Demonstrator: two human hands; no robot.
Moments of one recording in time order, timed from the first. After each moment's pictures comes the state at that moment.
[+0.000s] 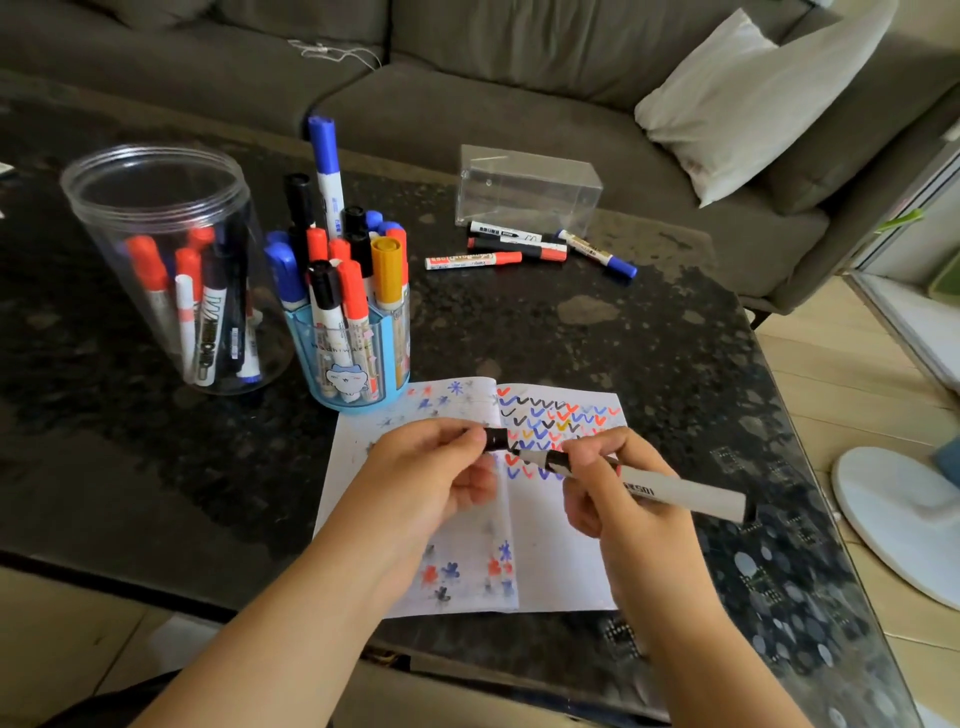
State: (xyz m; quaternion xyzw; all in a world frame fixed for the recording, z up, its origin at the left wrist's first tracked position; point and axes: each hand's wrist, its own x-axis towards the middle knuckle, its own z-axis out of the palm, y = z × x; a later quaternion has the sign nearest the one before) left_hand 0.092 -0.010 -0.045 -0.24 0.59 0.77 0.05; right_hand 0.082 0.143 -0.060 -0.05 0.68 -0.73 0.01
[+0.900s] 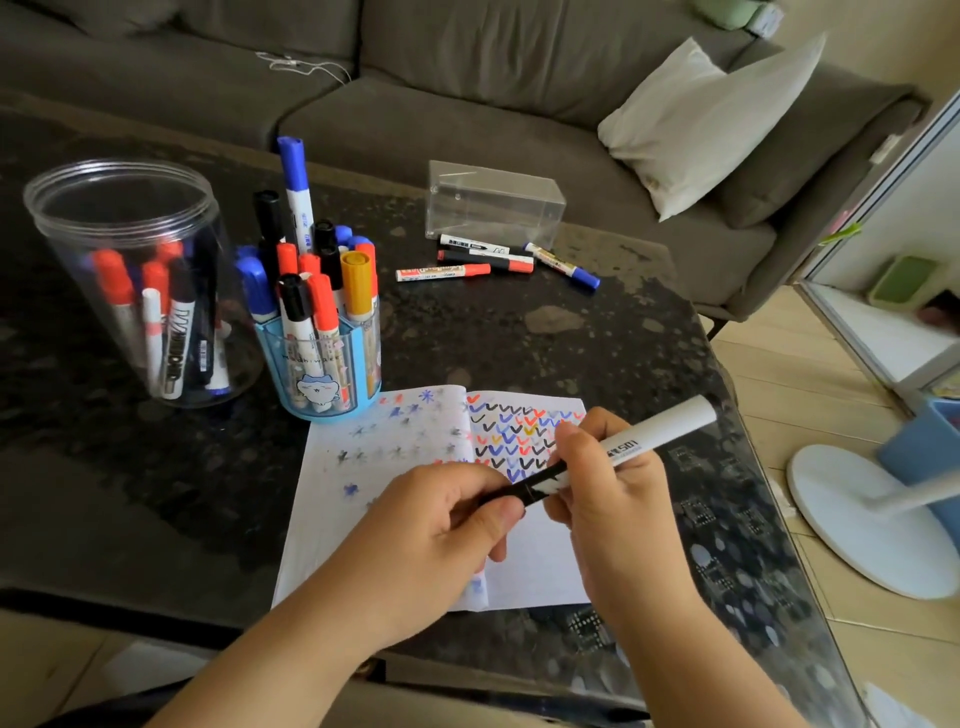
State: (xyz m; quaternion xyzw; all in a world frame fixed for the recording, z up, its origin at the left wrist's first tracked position) left_hand 0.121 -0.006 -0.033 0.08 0.82 0.57 0.07; right_hand 0.089 0.138 -0.031 -0.02 0.70 -0.72 -0.02
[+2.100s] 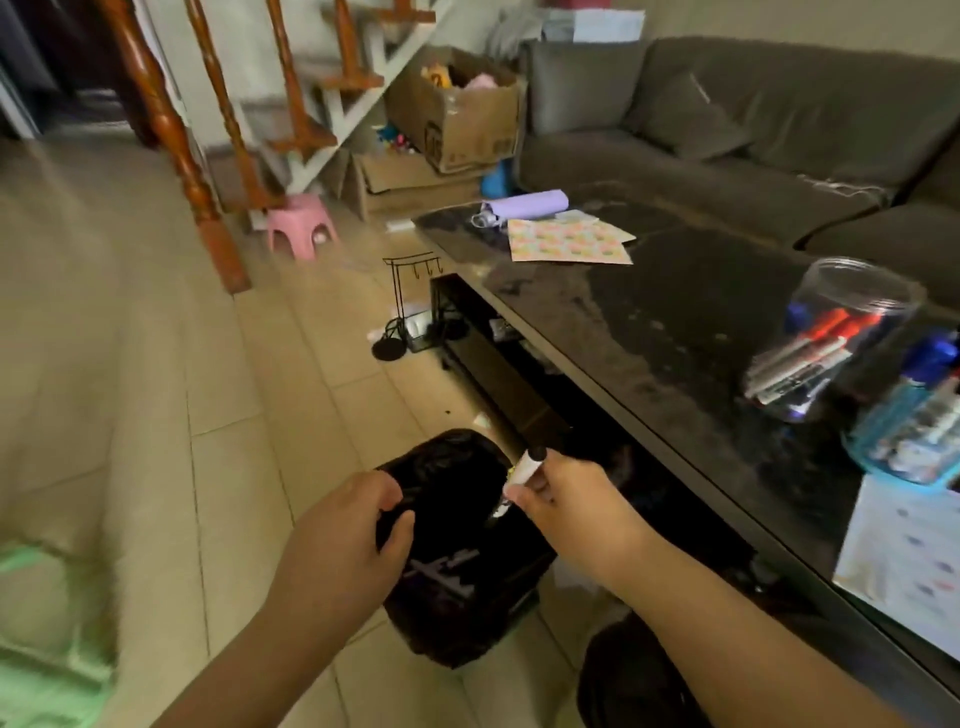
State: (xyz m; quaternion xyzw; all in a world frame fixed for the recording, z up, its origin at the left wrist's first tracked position) left_hand 0.513 -0.226 -0.057 -0.43 0.85 0.18 -0.24; right_hand 0.316 -0.157 -0.043 -0.51 0.78 -0.25 0.26
